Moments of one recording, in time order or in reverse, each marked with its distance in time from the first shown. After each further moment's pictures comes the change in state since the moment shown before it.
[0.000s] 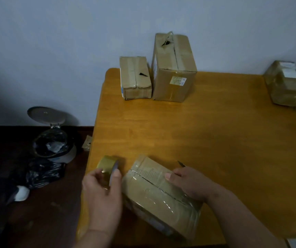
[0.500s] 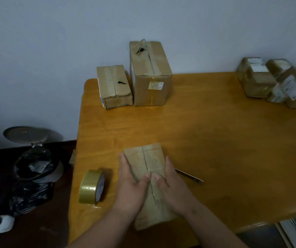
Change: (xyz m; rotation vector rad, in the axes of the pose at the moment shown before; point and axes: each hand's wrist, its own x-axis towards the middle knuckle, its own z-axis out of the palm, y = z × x) left_hand 0.004 0.028 0.071 -0.097 -0.621 0.052; right_hand 0.000 0.006 0.038 0.358 0.355 -0.009
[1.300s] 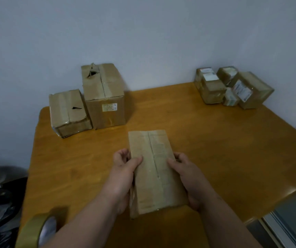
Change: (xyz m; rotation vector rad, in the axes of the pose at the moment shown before) left_hand 0.037 0.107 0.091 -0.406 -0.272 -0.201; right_hand 0.001 0.037 -0.150 0.746 0.195 0.156
